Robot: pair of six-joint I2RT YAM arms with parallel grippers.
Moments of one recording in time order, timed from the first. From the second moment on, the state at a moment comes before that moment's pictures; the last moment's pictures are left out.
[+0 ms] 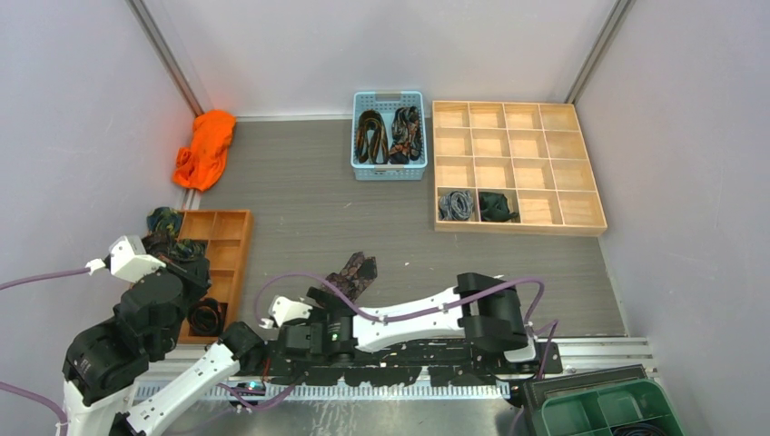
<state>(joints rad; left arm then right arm) -0.69 0.35 1.13 -1.32 -0.81 -0.97 1.60 1.93 1.48 -0.64 0.59 0.24</state>
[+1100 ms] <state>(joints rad) -0.69 0.31 1.06 -1.31 -0.82 -0.97 1.44 2.02 1.43 -0.61 0.57 0.21</state>
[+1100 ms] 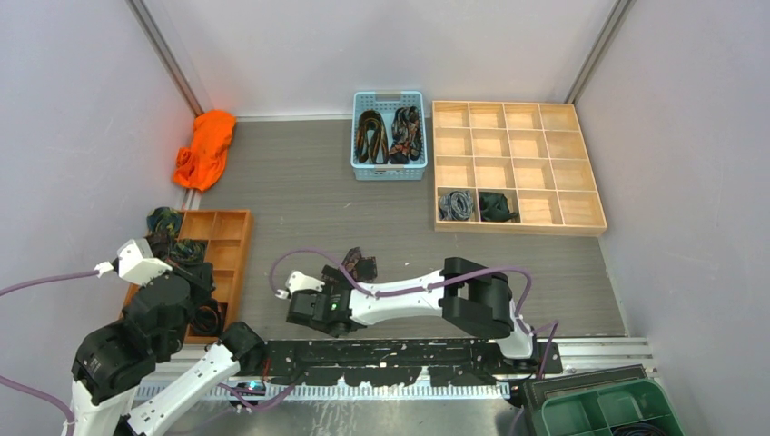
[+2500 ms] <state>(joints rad) -0.69 0.29 1.01 -1.28 -0.80 -0.97 1.35 2.13 1.59 -0.59 0.55 0.01</state>
